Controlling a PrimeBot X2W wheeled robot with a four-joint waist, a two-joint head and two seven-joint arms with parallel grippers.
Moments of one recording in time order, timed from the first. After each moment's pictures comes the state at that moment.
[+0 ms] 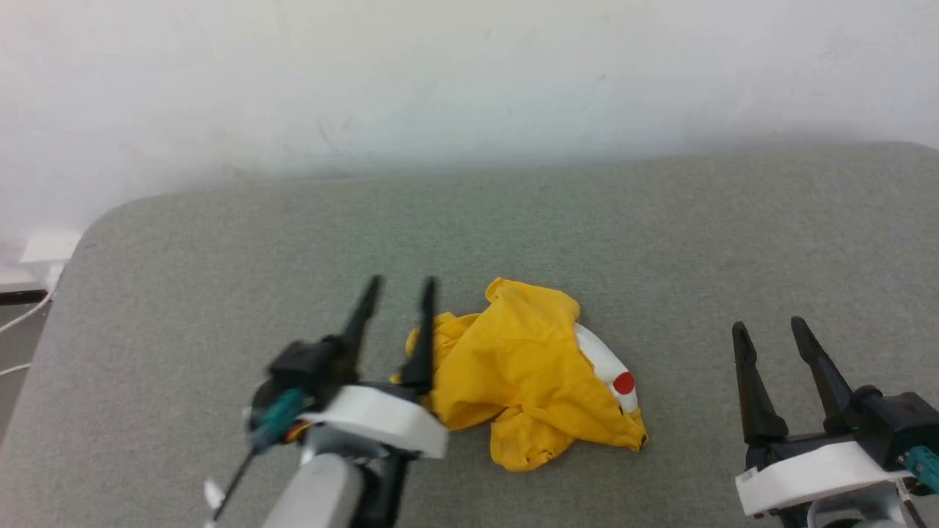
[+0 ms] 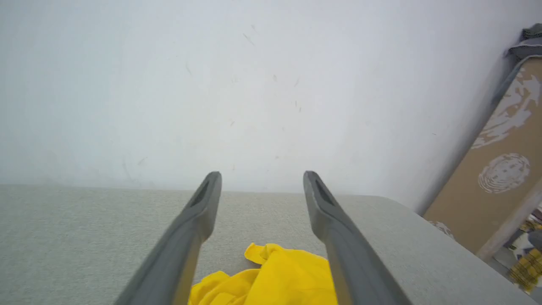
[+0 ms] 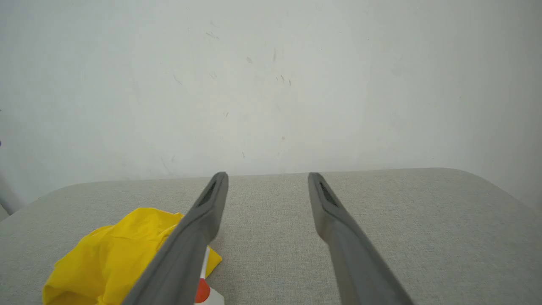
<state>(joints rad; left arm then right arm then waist) -0.22 0.08 -0.40 0.17 -0.43 0.11 -0.26 0.07 -0.05 -0.03 -0.05 0.16 0.13 -0.16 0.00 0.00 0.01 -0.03</state>
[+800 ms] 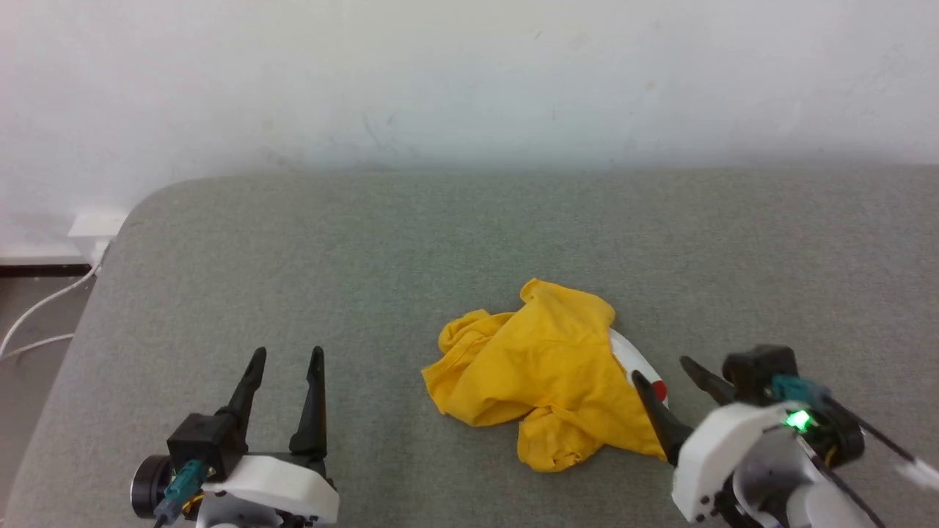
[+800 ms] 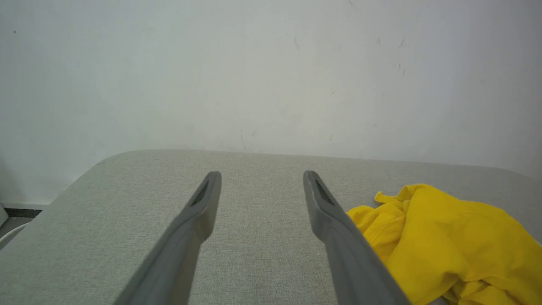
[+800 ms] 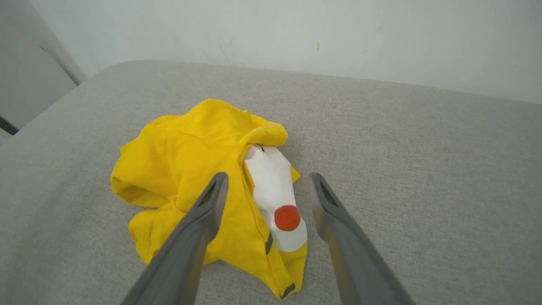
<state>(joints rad) -0.01 0.21 -0.18 0.13 -0.32 0.06 -0.26 -0.02 -0.10 0.14 0.03 0.21 0.13 0.27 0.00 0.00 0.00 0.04</state>
